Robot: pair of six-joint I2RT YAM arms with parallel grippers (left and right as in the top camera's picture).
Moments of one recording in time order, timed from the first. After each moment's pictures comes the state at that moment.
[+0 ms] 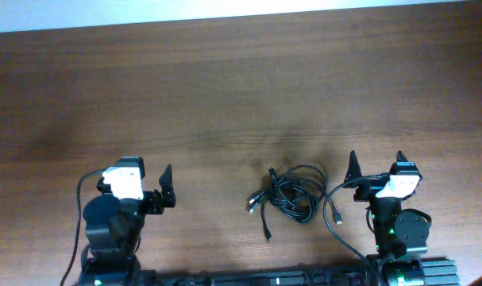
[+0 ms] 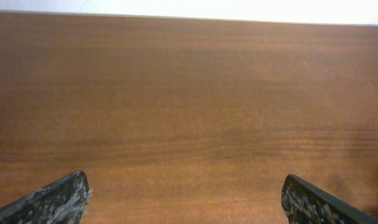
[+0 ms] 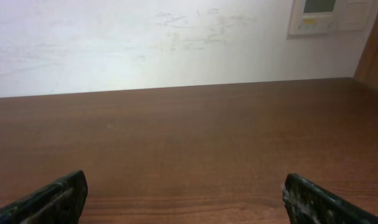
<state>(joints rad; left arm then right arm) 0.01 0.46 0.40 -0.39 0.13 -0.02 -0.01 0.01 0.01 -0.07 0.06 0.05</state>
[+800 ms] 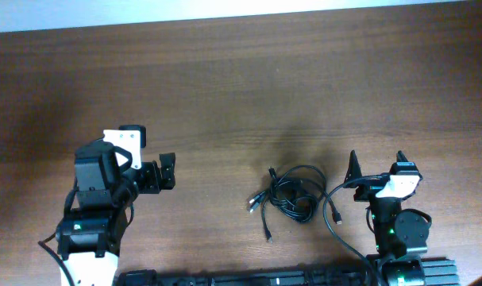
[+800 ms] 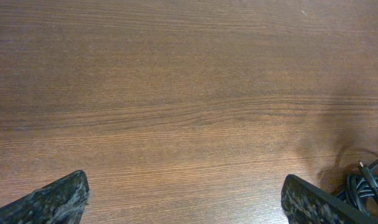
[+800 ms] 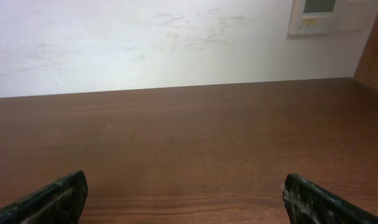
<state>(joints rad) 0.01 0.89 0.78 -0.69 0.20 -0.02 -0.01 0.01 0.01 -0.07 0.06 0.05</state>
